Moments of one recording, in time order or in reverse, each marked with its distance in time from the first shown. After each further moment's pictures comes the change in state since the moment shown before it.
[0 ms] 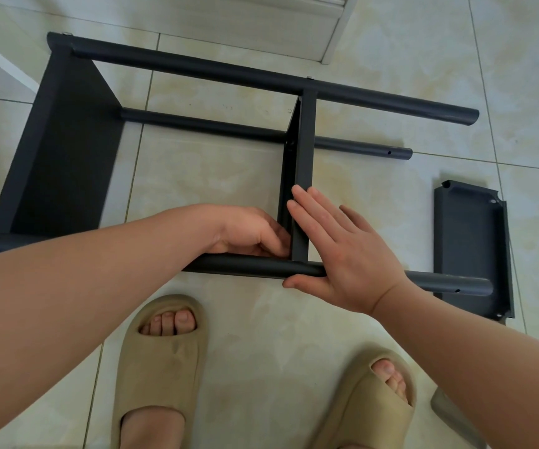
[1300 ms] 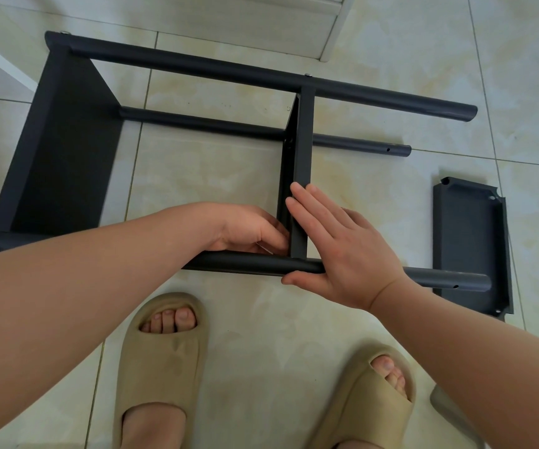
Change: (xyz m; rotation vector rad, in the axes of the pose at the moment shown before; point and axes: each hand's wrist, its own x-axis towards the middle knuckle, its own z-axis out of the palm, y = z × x) left_hand 0.003 -0.001 0.000 0.016 0.001 -0.005; right_hand 0.001 -0.001 0.000 -0.009 0.027 -0.010
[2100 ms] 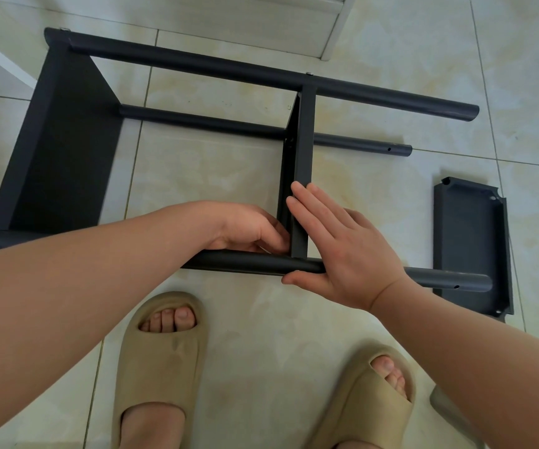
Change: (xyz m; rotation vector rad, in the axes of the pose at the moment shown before) left_hand 0.000 0.000 0.000 -0.009 0.017 -0.006; right_hand -0.001 0.000 0.001 -0.004 0.016 0.001
